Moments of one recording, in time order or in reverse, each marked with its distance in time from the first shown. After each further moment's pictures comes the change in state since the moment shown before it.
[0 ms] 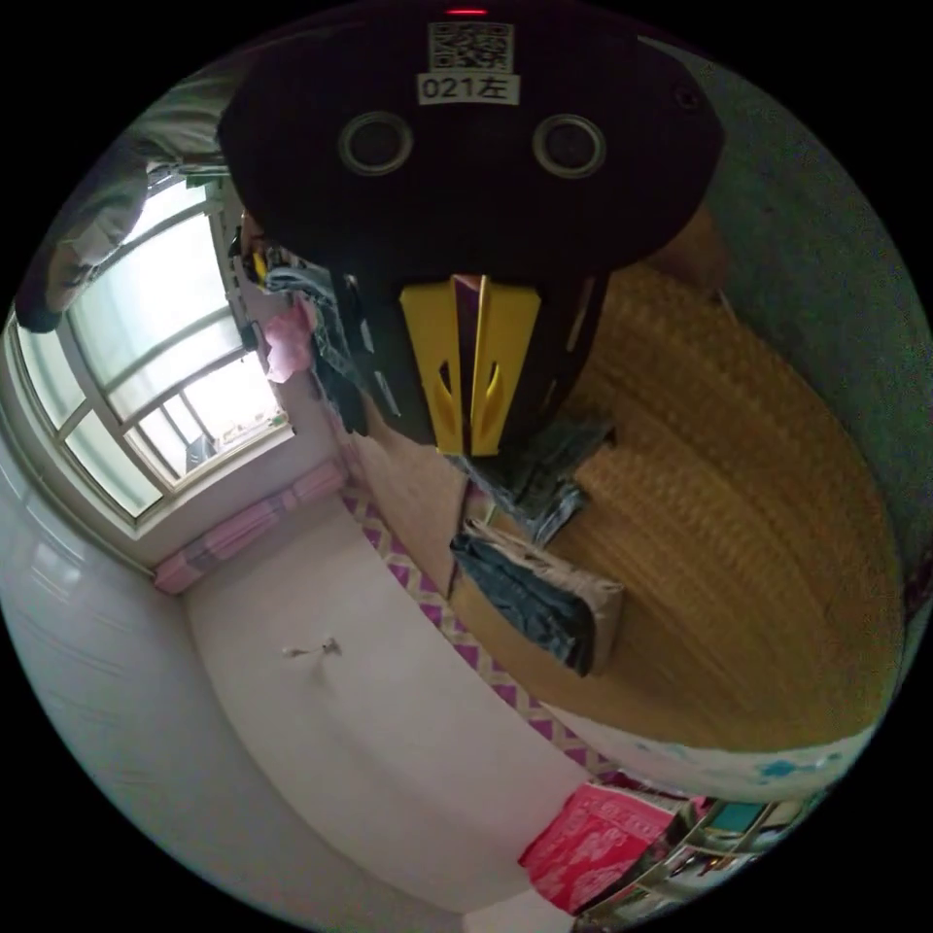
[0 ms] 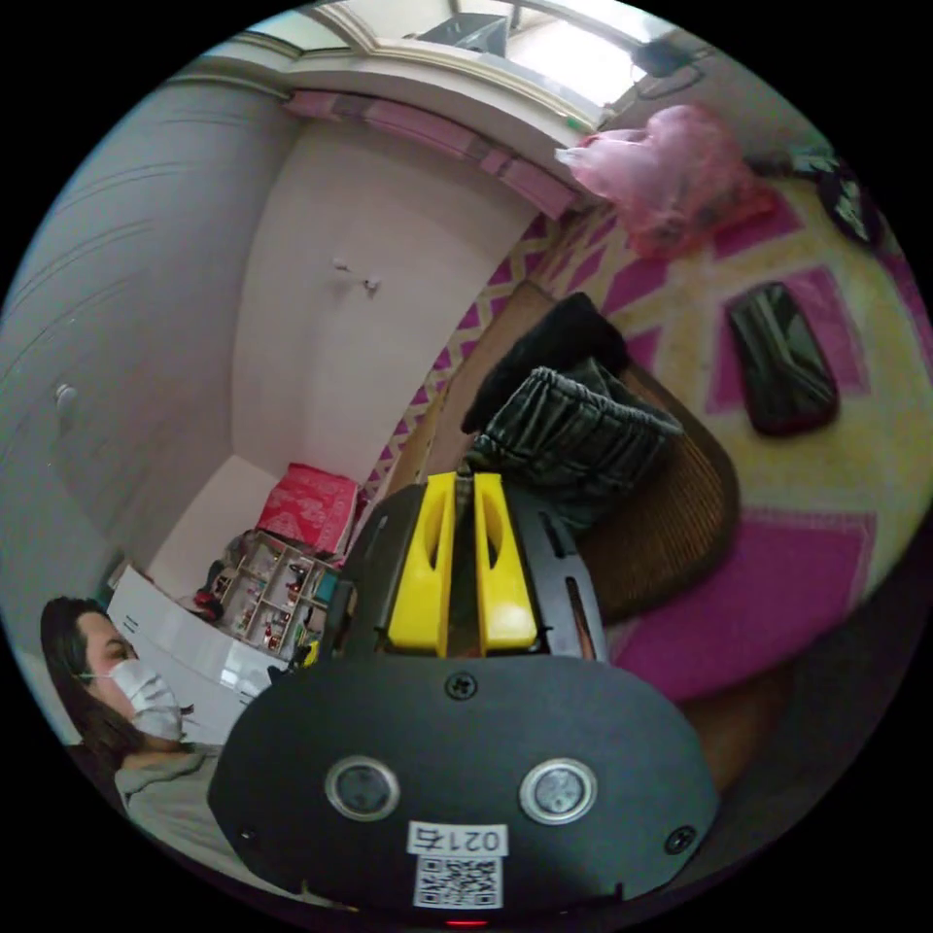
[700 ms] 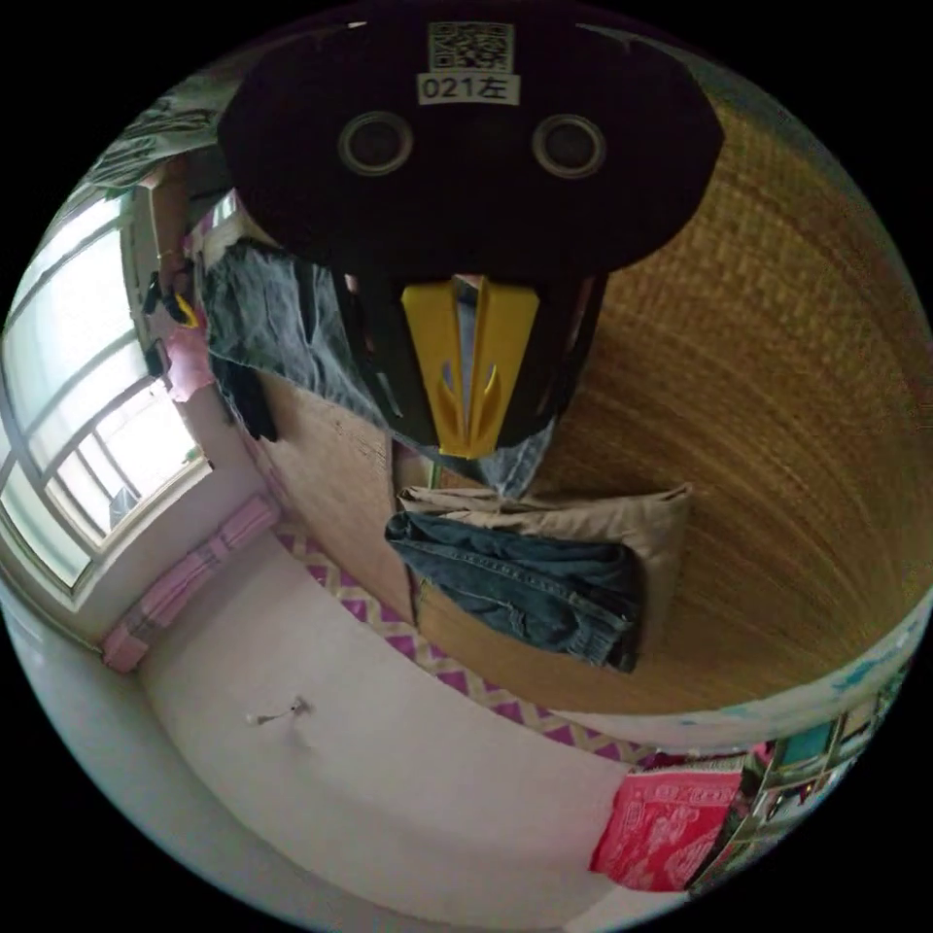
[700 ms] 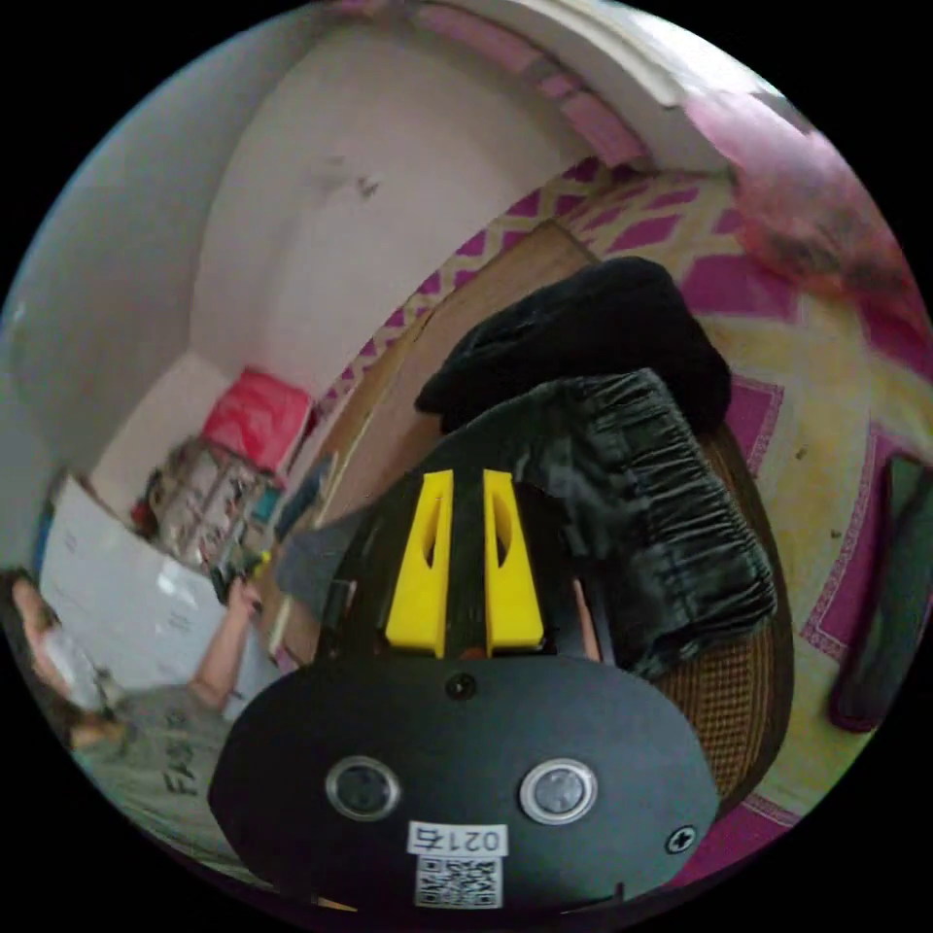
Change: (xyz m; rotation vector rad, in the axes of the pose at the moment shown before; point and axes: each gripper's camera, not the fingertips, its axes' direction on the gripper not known) left arm 0.028 -0.085 0.176 -0.041 -0.182 0.166; right arm -0.062 -0.038 0.225 -0.305 0.174 -0.323
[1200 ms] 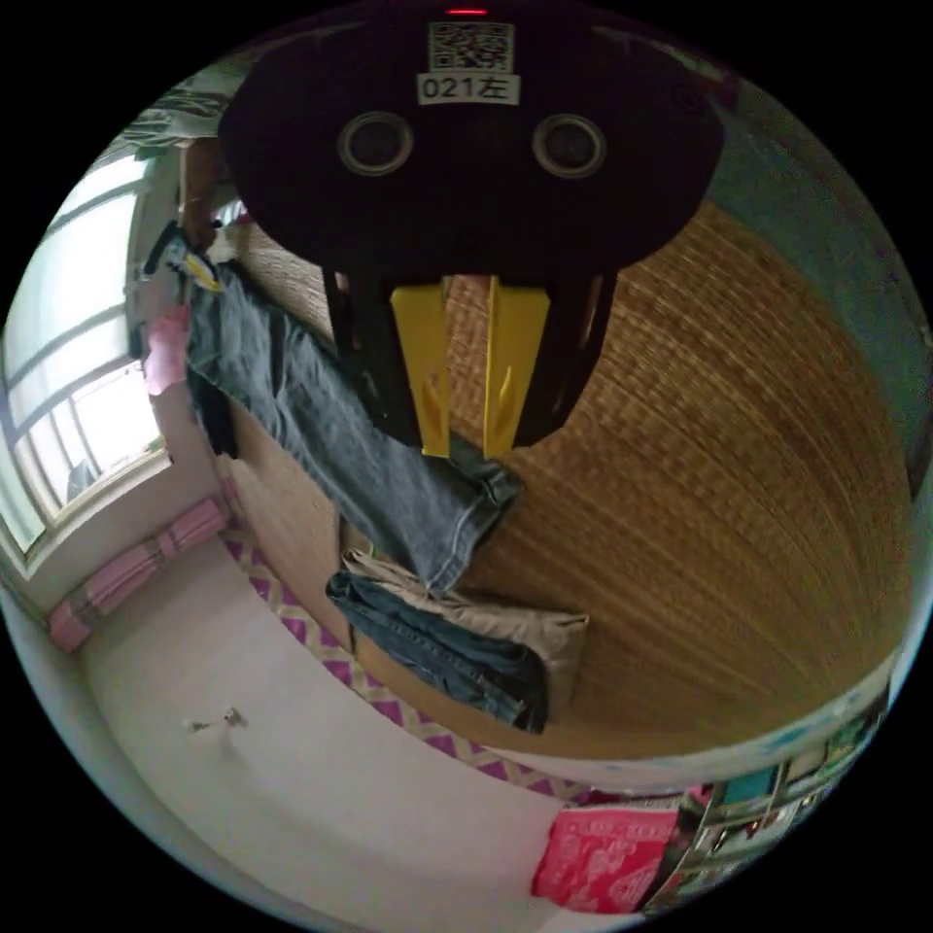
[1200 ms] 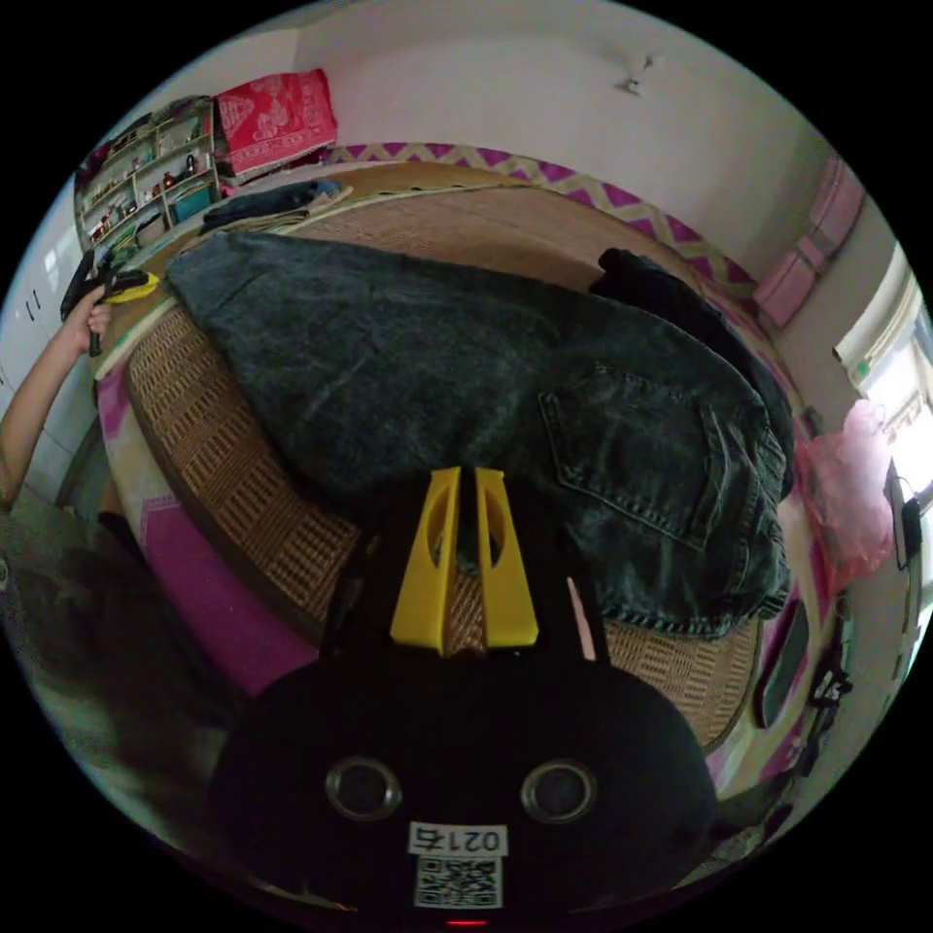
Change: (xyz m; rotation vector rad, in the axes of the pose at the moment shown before) left arm 0.031 0.054 0.030 -0.117 -0.022 -0.244; right arm -0.172 0.101 0.162 -0.298 0.479 -0.500
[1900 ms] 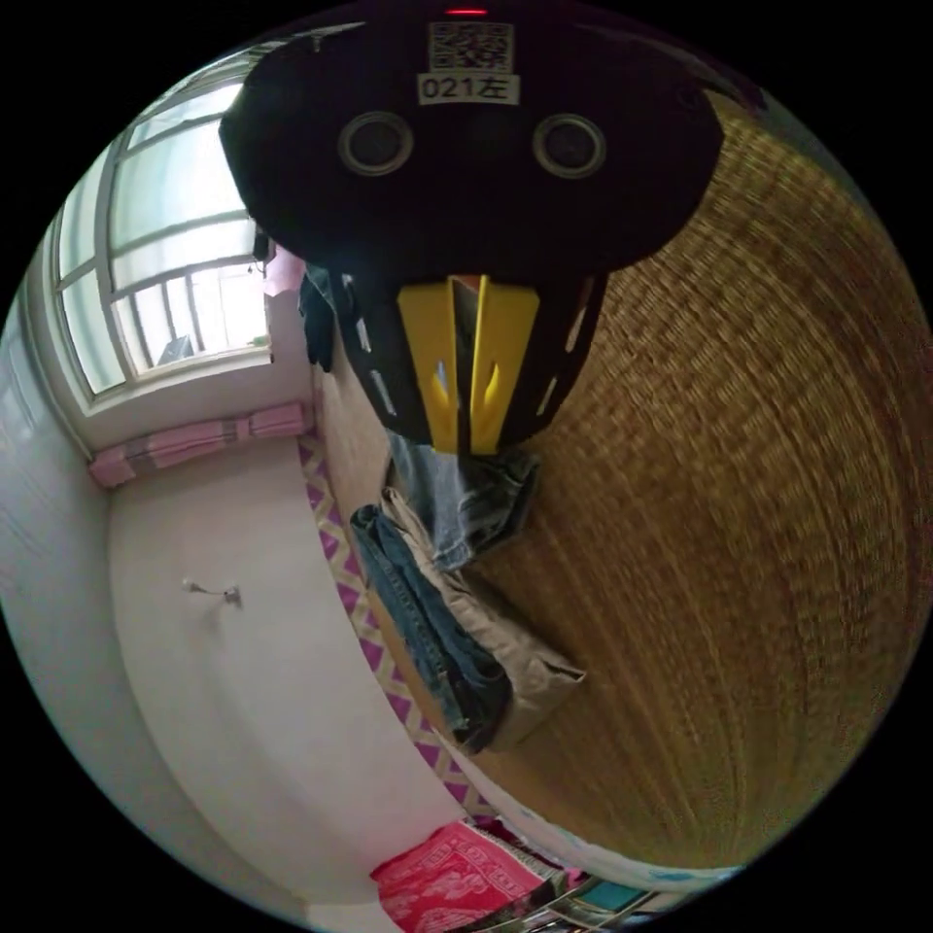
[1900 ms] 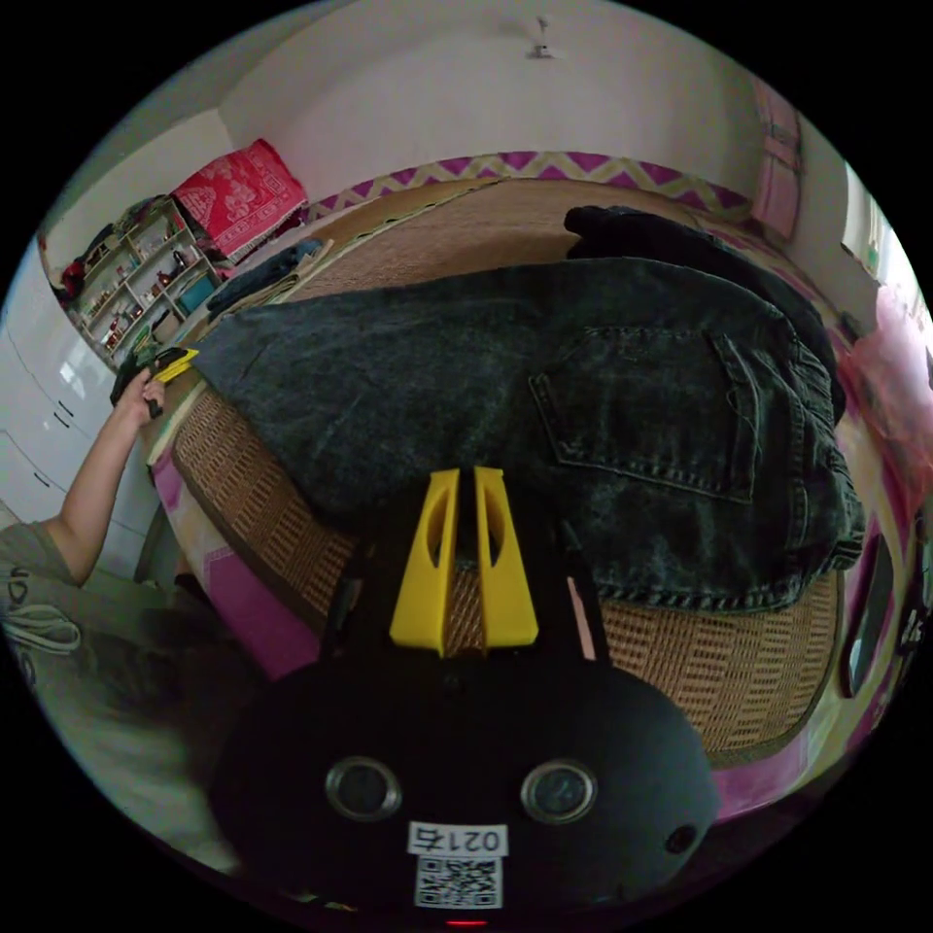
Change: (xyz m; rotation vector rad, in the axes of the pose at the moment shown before) left arm 0.133 0.053 0.049 0.128 0.218 -0.200; right arm 0.042 0.021 0.033 0.039 -0.234 0.178
